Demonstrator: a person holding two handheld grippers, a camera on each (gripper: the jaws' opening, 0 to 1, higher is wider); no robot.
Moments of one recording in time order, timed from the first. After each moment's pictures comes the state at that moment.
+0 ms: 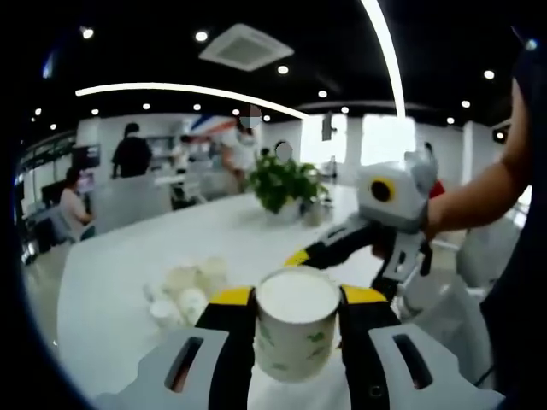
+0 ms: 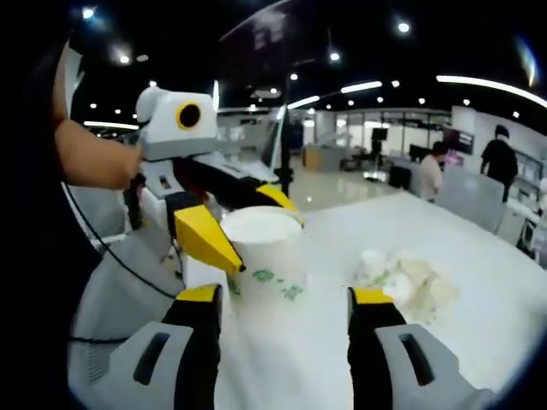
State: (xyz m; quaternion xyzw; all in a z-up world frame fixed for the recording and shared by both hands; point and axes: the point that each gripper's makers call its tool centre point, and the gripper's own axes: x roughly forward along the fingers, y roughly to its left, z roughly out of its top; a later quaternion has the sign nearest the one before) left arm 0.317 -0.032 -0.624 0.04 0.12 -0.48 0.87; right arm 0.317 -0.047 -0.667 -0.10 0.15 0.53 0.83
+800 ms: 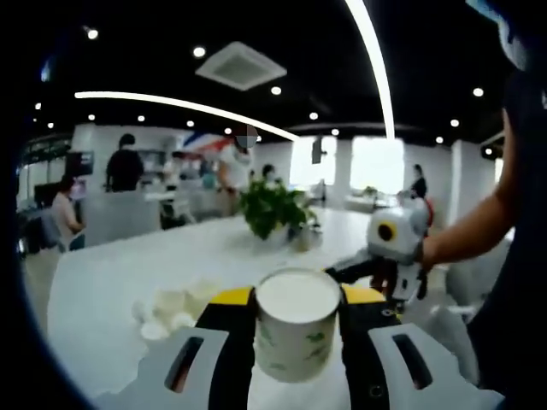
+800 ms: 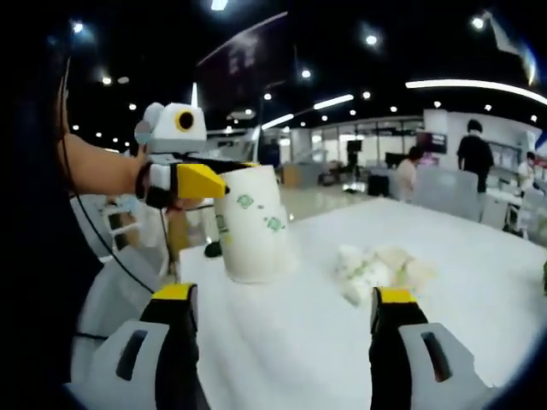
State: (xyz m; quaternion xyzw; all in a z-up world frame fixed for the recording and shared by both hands) left arm 0.314 -0.045 -0.589 -0.01 0.07 -0.51 0.86; right arm 0.298 -0.077 -0.665 -0.03 0.13 0.51 0.85
